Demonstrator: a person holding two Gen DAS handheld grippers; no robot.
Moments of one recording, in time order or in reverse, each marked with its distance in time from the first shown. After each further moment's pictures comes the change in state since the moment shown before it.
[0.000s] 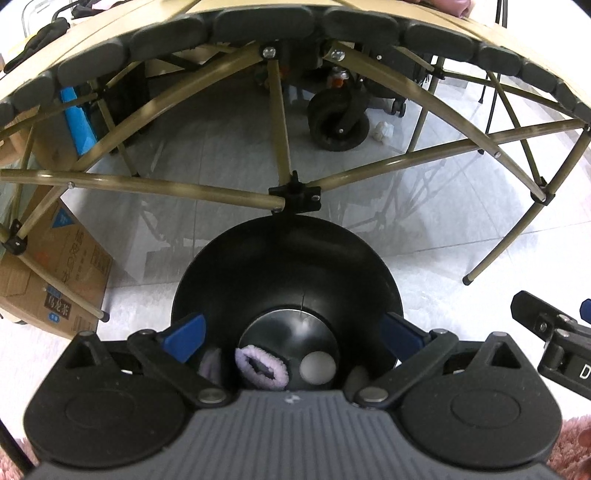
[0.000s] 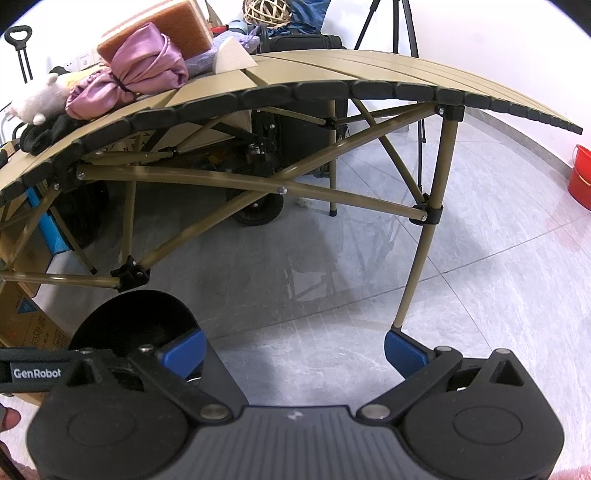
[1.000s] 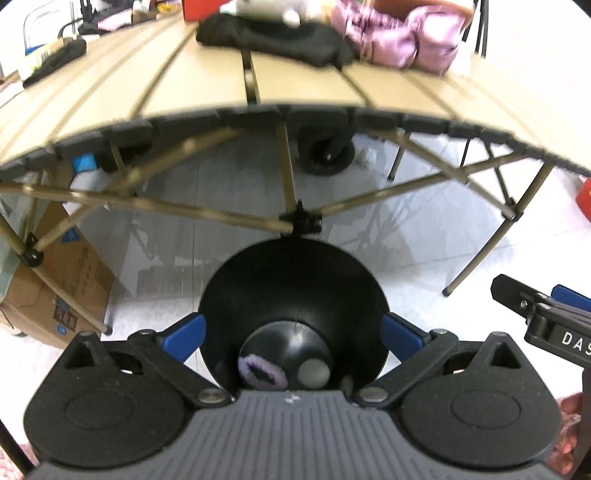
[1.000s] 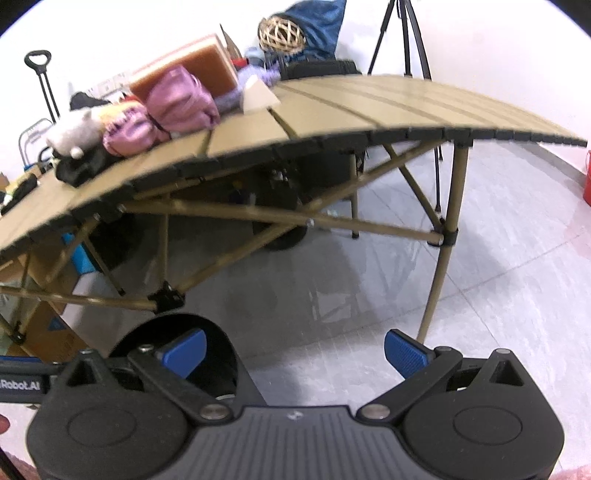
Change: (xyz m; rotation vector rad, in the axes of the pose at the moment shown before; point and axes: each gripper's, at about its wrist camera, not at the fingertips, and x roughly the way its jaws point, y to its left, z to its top) left arm -0.059 0.028 -0.005 0.009 -0.093 -0.073; right arm -0.031 0.006 0.004 0.010 -0.096 0.087
